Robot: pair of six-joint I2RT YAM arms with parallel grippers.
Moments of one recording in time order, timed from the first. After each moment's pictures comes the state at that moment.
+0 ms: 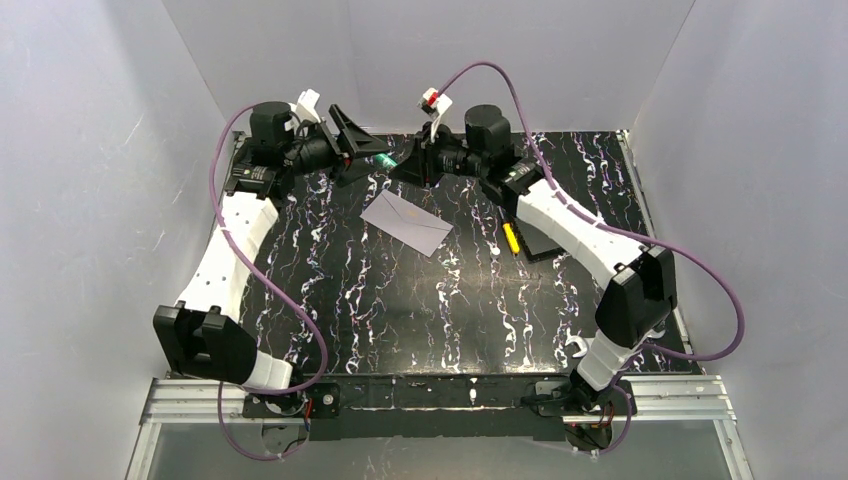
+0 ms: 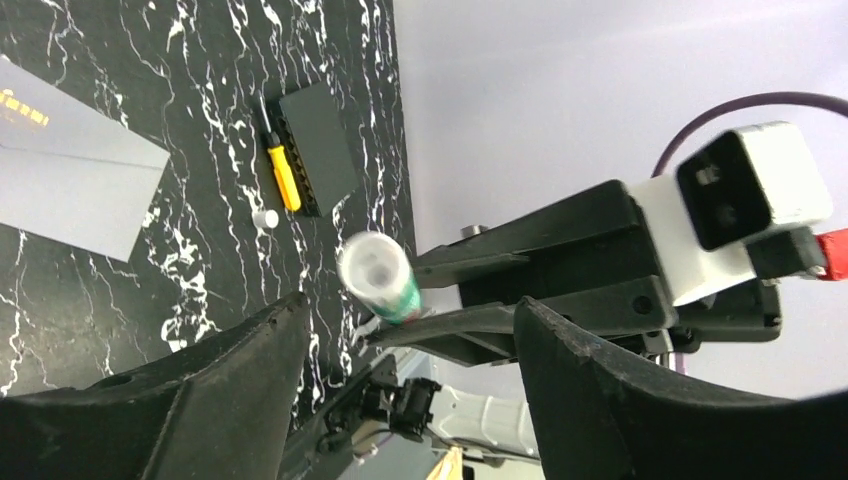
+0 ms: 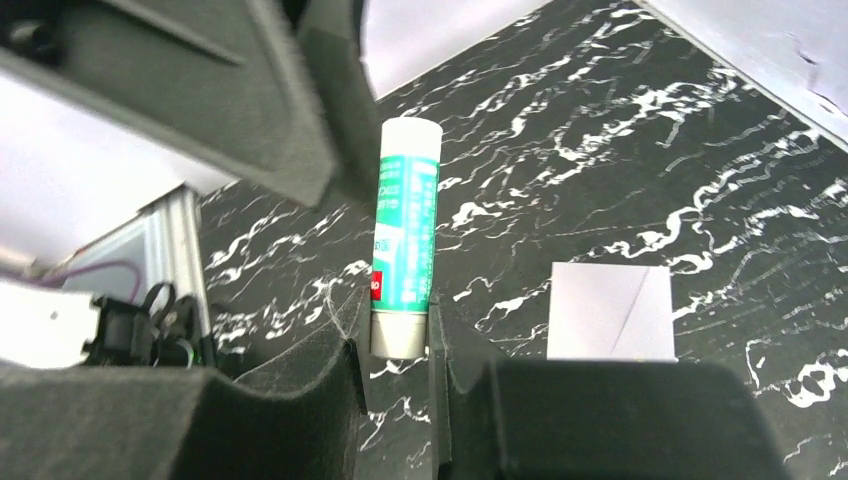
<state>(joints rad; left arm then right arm) -0.18 1.44 1.47 -0.44 0.69 -0.93 0.69 1.69 1.57 -0.06 -0.54 0.23</state>
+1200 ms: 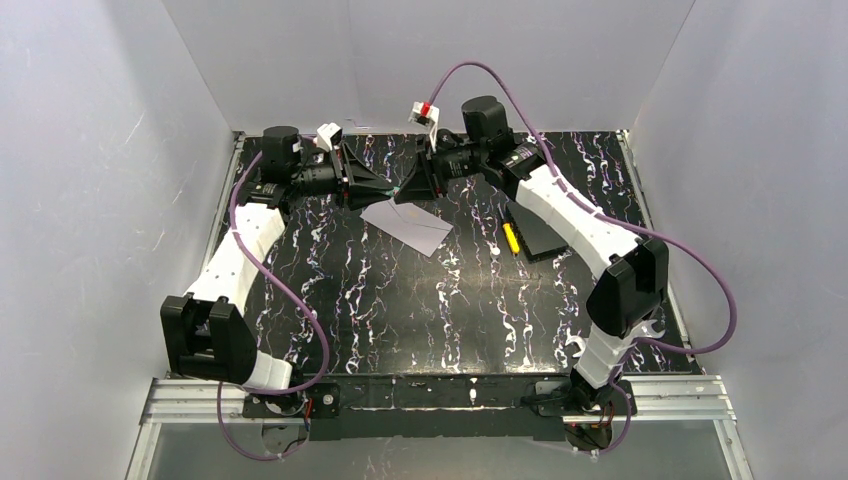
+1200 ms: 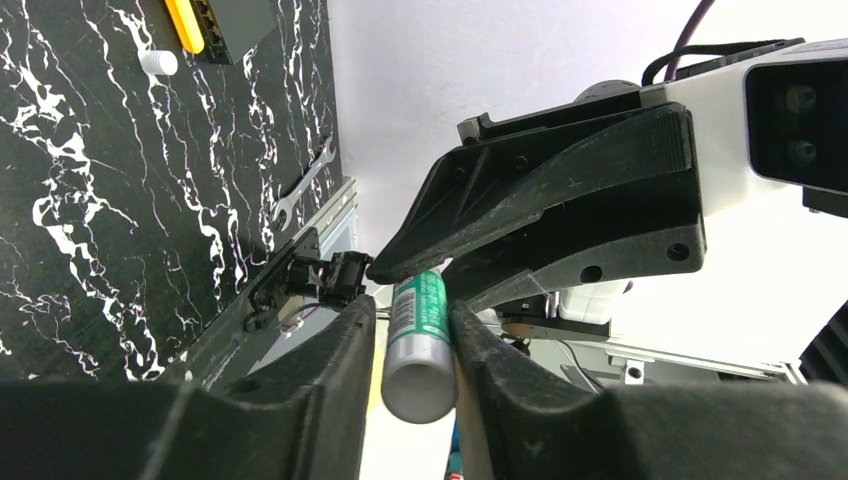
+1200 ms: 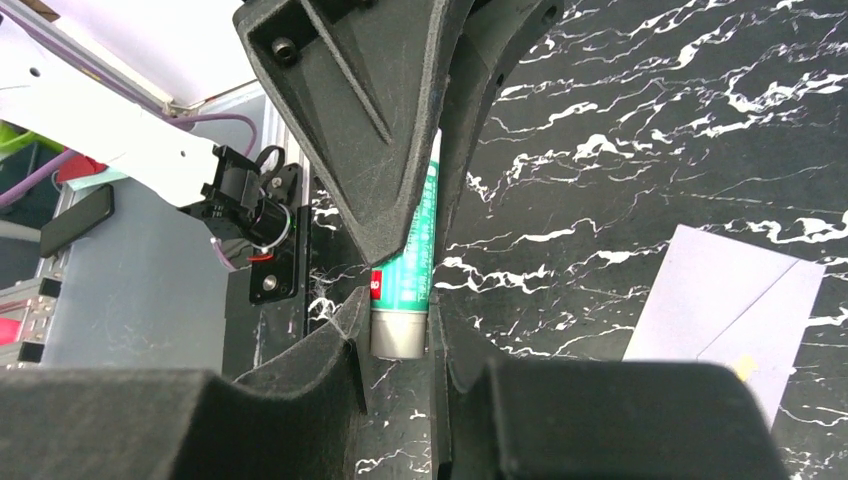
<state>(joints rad) -0.14 1.43 1.26 -0.30 1.07 -1.07 0.63 1.76 1.73 -0.39 -0.96 0.03</state>
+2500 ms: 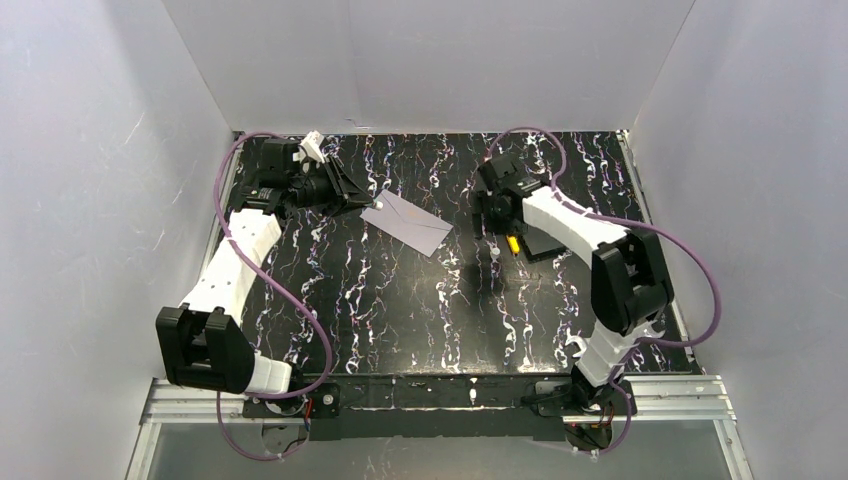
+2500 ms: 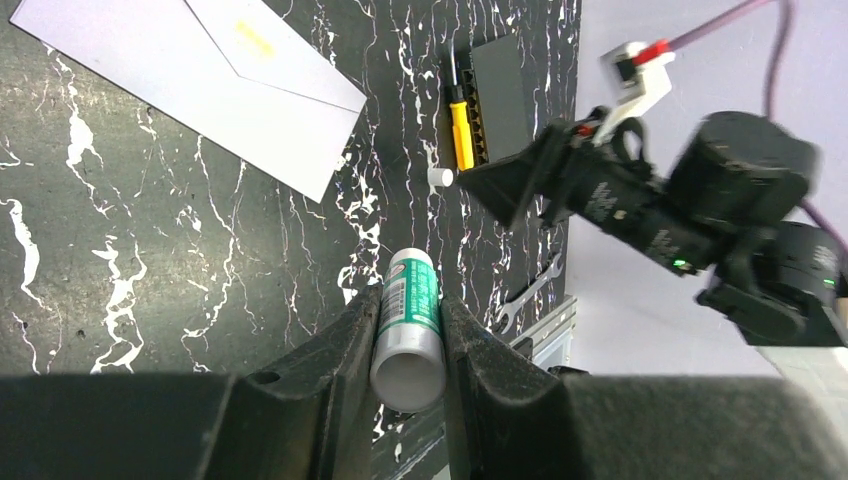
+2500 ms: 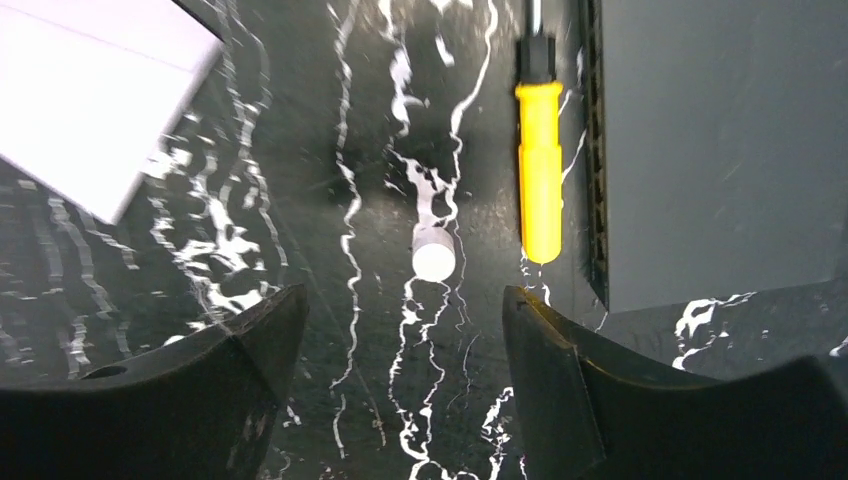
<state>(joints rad) -0.14 1.38 1.24 -0.53 0.58 -0.65 0.53 1.73 1.38 -0.71 0.15 0.35</state>
